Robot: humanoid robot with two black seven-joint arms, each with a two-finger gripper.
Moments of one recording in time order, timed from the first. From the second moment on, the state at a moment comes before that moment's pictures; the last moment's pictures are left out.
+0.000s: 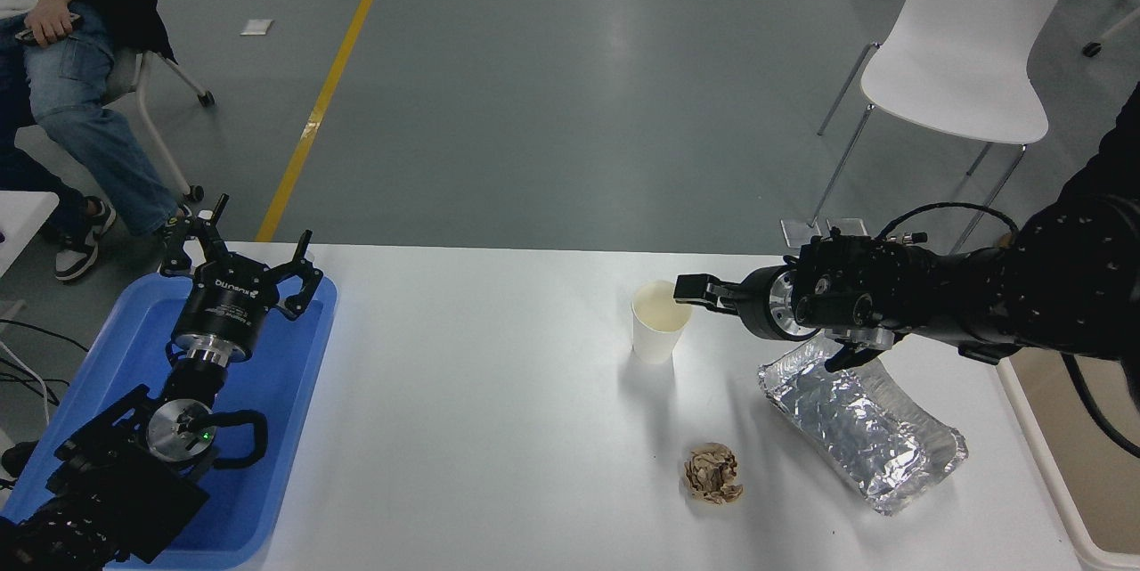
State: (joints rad) left arm -0.60 0.22 -0.90 -0.31 -0.14 -0.77 -0.37; right arm 1.40 -0.04 -1.11 0.89 0.07 0.00 0.15
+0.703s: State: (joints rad) left arm -0.60 0.22 -0.90 -0.31 -0.14 -0.77 -0.37; right arm 1.33 0.00 -1.10 0.86 -0.01 -0.10 0.16
